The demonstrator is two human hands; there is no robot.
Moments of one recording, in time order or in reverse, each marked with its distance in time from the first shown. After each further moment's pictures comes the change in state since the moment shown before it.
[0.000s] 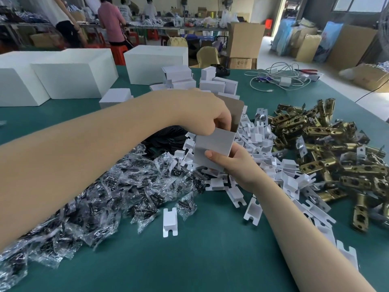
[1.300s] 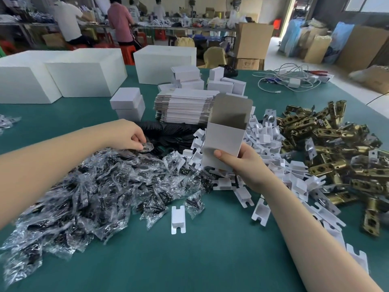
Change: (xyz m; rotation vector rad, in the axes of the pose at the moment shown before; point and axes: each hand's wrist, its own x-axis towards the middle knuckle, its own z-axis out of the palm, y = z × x) left_hand -0.077 -0.159 0.111 -0.250 -0.252 -0.386; right_hand 0.000 0.001 0.004 0.024 0.034 0.006
